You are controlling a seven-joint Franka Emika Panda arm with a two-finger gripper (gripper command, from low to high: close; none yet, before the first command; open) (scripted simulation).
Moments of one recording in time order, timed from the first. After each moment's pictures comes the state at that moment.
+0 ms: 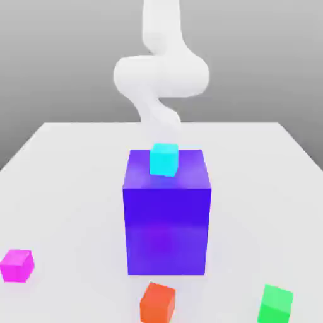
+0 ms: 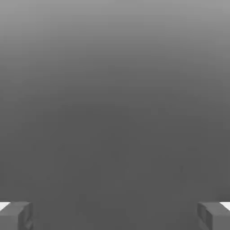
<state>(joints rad) -0.07 -0.71 0.01 -2.31 -0.02 2.34 0.90</state>
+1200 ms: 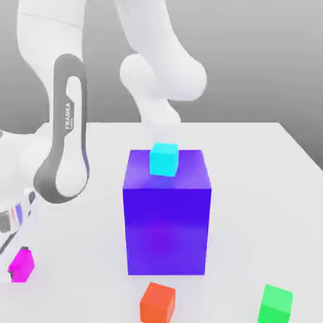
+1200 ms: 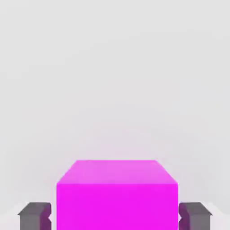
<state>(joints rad) -0.61 0.44 -0.06 -2.42 0.10 2.86 1.67</state>
